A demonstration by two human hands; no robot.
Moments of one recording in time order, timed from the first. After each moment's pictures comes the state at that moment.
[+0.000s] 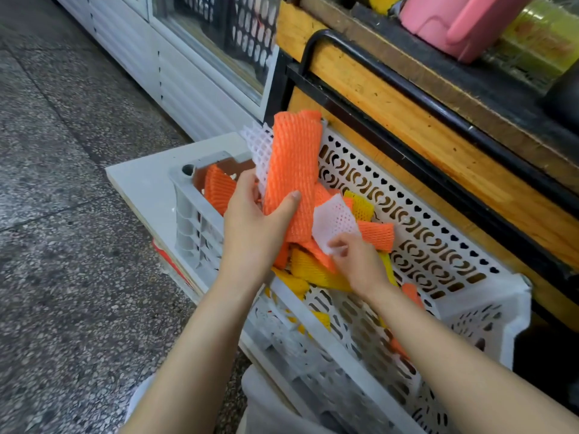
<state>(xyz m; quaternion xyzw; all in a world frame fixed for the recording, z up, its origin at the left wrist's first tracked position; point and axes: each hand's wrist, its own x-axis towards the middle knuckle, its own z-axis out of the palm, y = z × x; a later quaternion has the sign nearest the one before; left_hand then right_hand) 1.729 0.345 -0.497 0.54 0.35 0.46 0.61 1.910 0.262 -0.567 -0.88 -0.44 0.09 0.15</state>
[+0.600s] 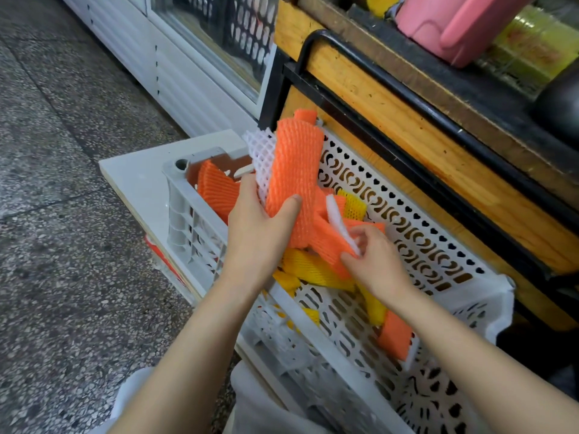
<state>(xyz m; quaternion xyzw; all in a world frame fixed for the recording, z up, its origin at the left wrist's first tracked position) 1.734 0.334 -0.495 0.56 0.38 0.44 0.59 1.901 0.238 -0.519 -0.89 -0.42 0.09 0.17</state>
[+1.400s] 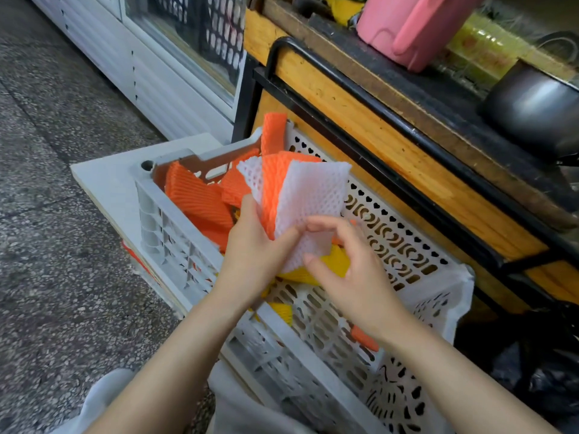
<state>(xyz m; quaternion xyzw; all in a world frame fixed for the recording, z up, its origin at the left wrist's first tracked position) 1.749 0.299 -0.493 0.66 0.38 0.36 0.54 1.842 0.198 -0.460 -0.76 -0.53 0.15 0.35</state>
